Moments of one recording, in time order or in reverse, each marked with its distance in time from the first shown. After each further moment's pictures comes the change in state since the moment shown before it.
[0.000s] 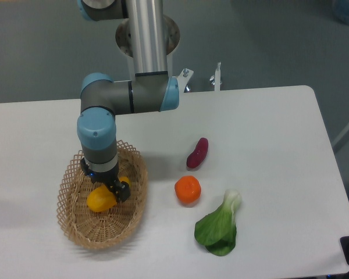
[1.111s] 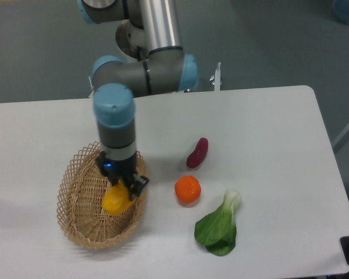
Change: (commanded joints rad) arm 0.228 0.150 0.089 -0.106 -0.011 0.172
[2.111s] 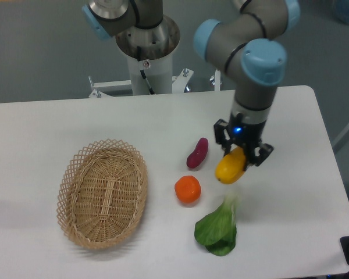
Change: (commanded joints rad) arm 0.376 -0.006 0.147 -0.226 -0.055 0.482
